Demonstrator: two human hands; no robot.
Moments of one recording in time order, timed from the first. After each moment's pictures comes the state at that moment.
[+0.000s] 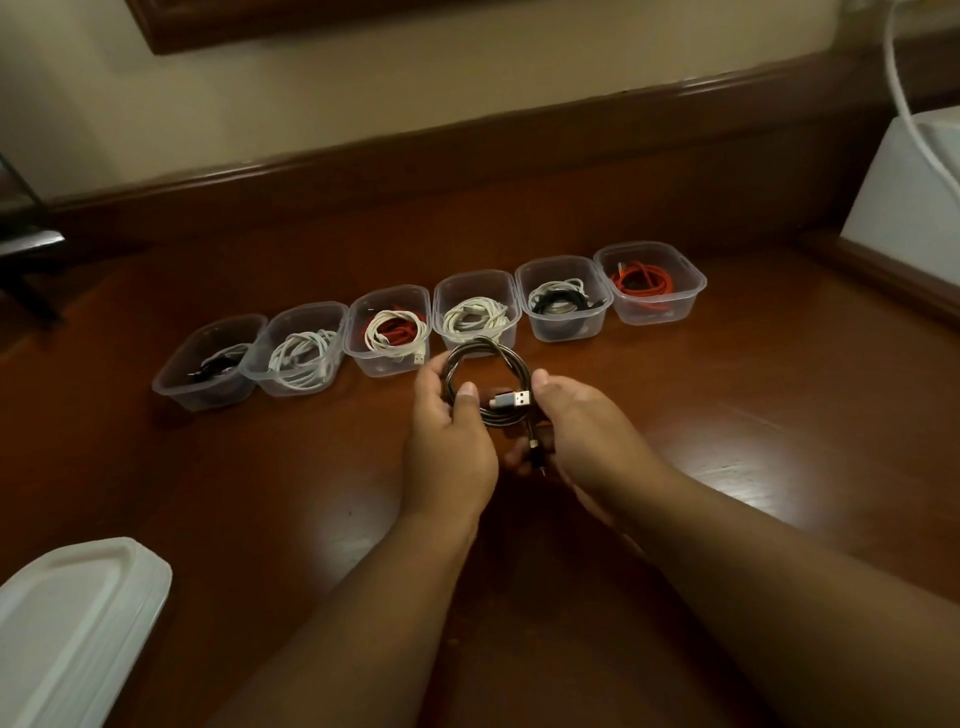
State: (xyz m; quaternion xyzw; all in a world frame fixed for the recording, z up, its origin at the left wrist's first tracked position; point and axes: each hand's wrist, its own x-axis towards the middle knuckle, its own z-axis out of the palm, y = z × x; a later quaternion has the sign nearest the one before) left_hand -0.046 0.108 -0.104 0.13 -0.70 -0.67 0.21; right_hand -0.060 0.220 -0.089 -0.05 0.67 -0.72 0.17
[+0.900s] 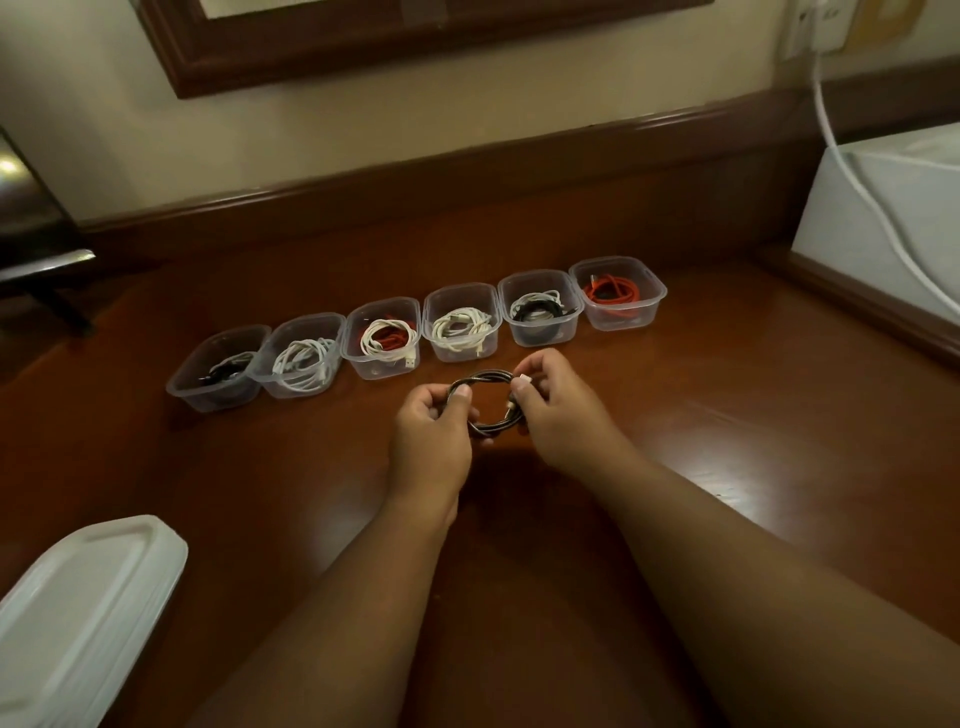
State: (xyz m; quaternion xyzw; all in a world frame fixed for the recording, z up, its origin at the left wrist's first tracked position) left_hand -0.035 0.110 -0.103 0.18 -0.69 -0.67 0.18; right_hand -0.062 0.236 -0.094 -0.13 0.80 -0.58 0.01
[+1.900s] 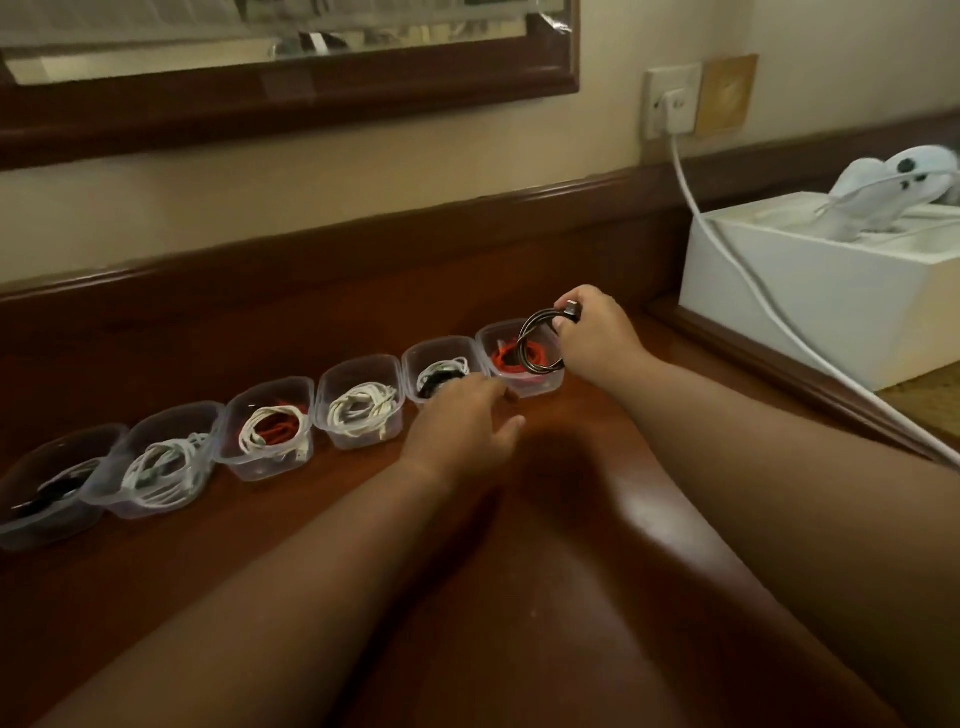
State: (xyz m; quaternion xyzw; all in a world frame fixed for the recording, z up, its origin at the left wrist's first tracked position) left_hand -0.152 0.182 -0.076 -0.18 -0.96 -0.19 0.11; right_hand -0.208 0.355 -0.040 0.02 0.87 -0.45 -0.18
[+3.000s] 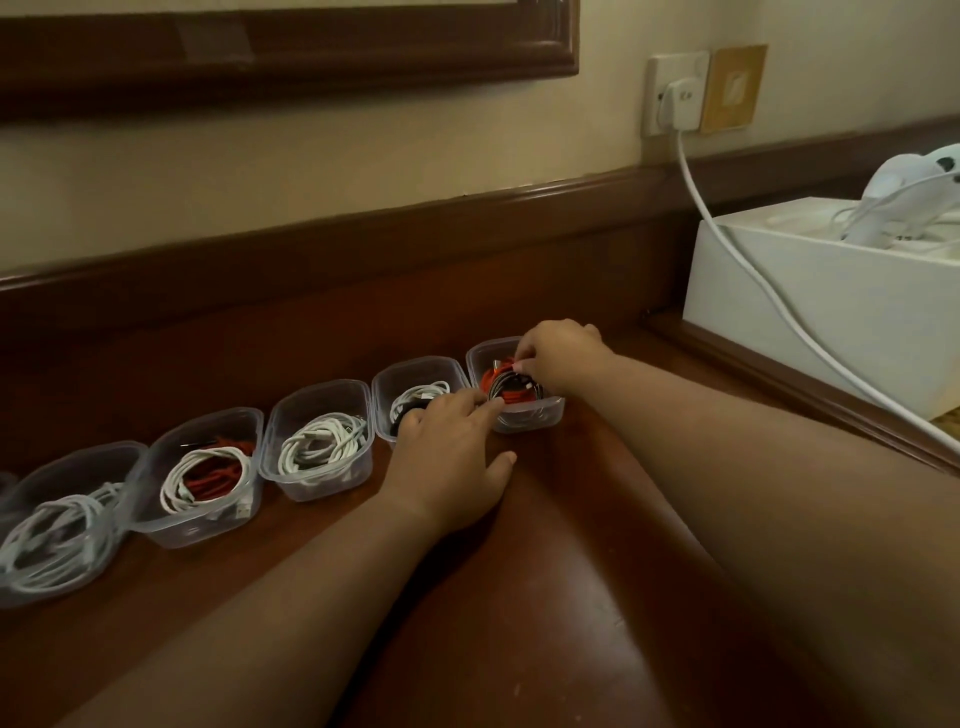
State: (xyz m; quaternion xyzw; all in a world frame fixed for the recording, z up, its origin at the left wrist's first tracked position) left_hand -0.212 0.178 -0.107 -0.20 -0.97 -0.07 0.14; right_hand -0.301 0.345 -0.063 -0.06 0.99 -0.10 -0.05
